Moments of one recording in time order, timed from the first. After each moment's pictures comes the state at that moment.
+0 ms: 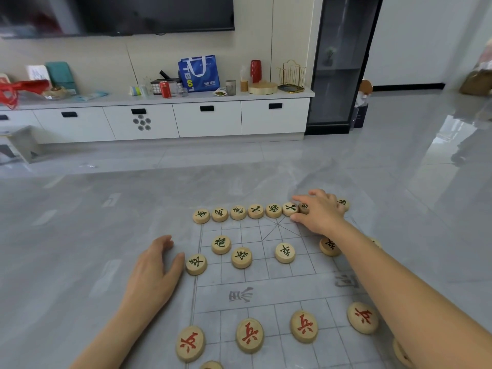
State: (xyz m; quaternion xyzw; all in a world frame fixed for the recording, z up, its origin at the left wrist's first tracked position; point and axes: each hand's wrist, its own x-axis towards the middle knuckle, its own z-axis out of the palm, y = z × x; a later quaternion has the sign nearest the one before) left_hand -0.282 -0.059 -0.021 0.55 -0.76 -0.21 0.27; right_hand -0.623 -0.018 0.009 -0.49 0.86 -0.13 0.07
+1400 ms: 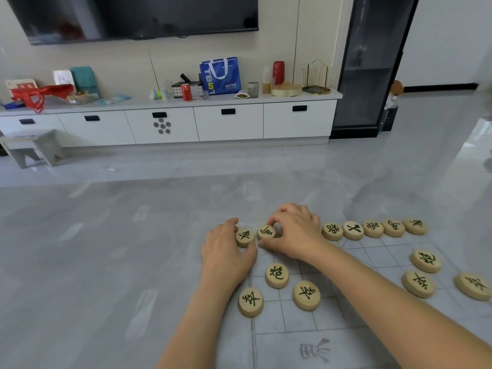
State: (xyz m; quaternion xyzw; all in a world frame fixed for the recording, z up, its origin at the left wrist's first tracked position) left_hand -0.347 -0.147 -0.033 0.52 -0.77 -0.20 0.31; right_hand -0.501 -0.108 0.003 -0.61 0.77 -0.15 0.09
